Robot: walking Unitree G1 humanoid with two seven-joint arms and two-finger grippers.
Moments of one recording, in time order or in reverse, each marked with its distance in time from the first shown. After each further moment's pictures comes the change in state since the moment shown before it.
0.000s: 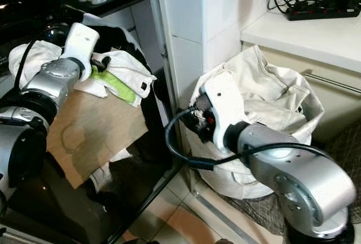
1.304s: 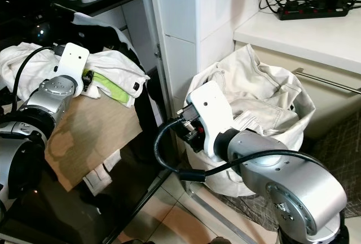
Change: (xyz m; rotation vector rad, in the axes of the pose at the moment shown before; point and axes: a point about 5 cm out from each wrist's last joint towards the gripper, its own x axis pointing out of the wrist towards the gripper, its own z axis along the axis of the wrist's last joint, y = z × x) left arm -0.005 0.007 -0.042 0.070 0.113 0.131; right arm -0.001 0.014 -0.004 -0.042 0.056 0.019
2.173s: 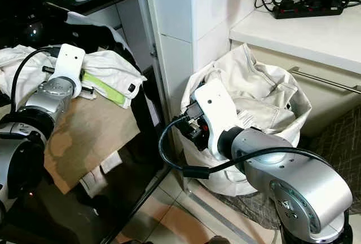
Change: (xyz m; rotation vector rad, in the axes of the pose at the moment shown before) left arm 0.000 0.003 -0.004 -0.063 0.021 0.035; right arm -0.002 -0.004 0.000 0.002 0.020 -0.020
